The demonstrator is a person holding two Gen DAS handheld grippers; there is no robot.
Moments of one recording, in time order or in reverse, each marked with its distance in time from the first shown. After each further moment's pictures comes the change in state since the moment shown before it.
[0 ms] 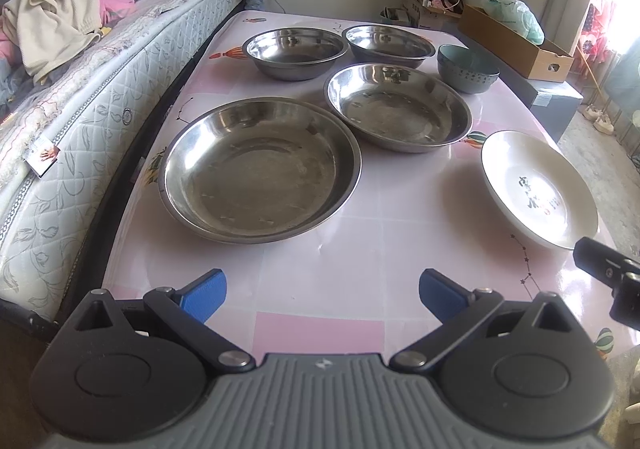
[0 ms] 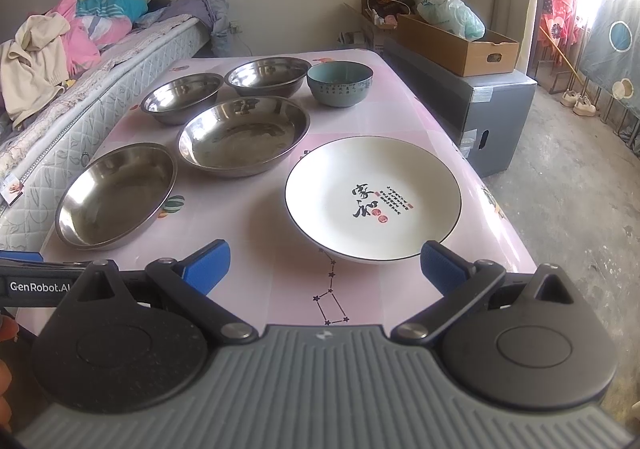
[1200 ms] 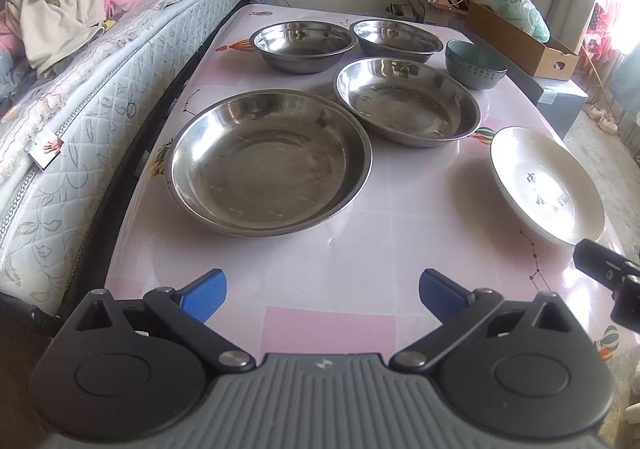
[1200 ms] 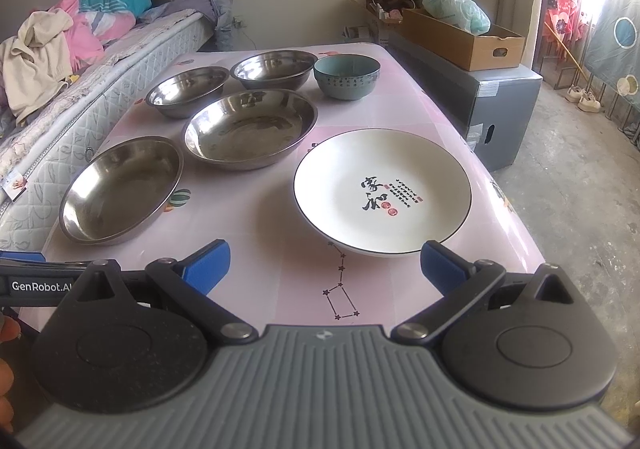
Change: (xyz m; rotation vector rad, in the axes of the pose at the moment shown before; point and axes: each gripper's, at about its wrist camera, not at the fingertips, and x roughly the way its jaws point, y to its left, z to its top) left arm 0.006 0.007 -0.003 -0.009 0.011 0.012; right arm 0.005 0.006 -0.005 0.003 0.010 0.016
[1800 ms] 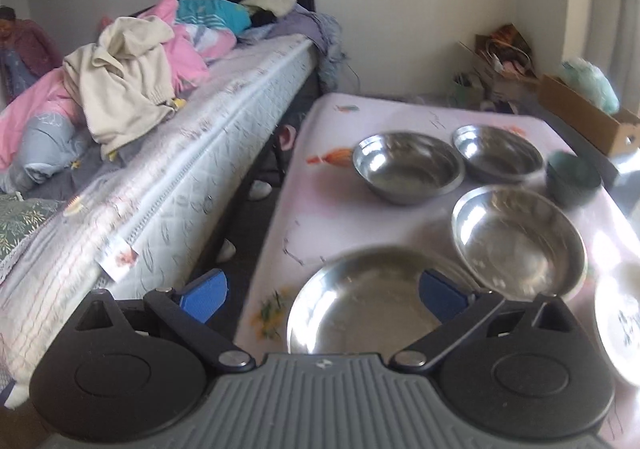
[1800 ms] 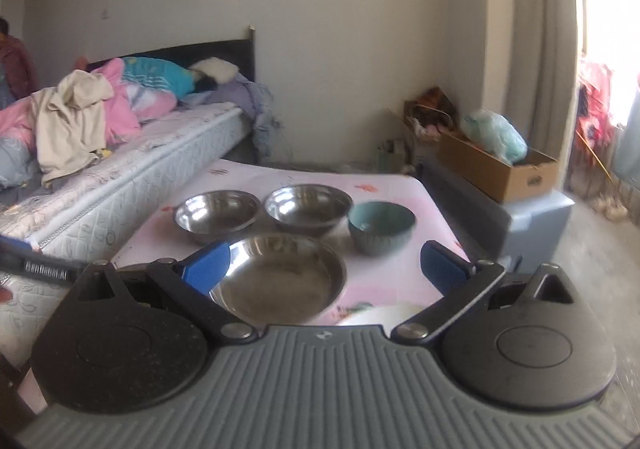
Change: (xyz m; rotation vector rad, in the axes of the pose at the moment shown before) left arm 0.005 0.067 0.115 -0.043 -0.210 0.209; right arm 0.002 0.007 0.091 -0.124 -0.321 0.114
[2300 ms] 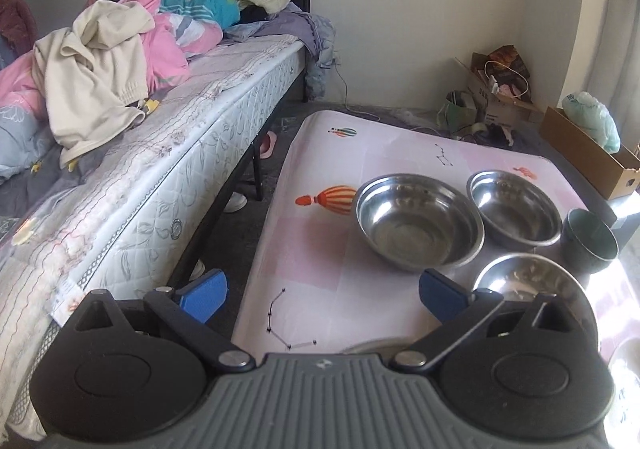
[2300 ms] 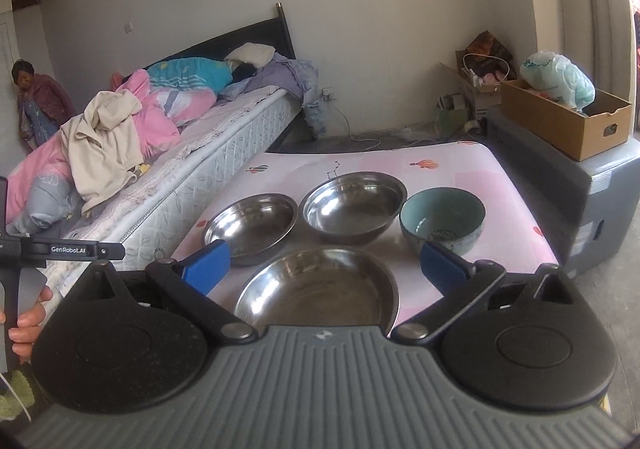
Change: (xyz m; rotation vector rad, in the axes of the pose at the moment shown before) left arm 0.082 0.020 0.060 -0.057 0.007 -0.098; right arm 0.114 -0.053 0.045 0.168 0.124 0.212
